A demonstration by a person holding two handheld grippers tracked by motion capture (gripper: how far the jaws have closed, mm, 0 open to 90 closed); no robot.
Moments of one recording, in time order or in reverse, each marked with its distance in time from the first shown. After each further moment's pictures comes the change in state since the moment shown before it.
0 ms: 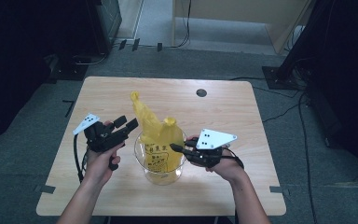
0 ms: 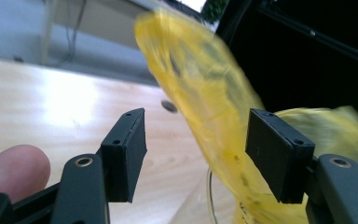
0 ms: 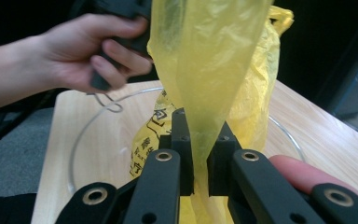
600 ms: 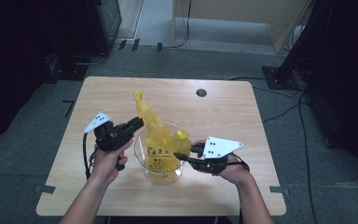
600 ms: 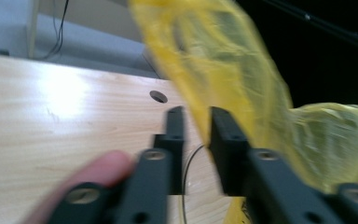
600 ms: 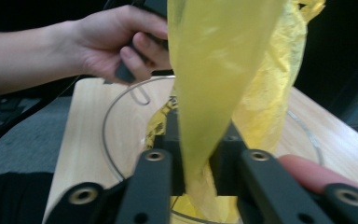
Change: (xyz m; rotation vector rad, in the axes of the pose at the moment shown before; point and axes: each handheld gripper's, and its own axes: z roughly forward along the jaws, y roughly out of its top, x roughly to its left) left arm -0.015 -0.002 0.014 0.033 -0.013 0.016; right arm 0.007 -0.011 -0.016 -0.002 0.059 -0.064
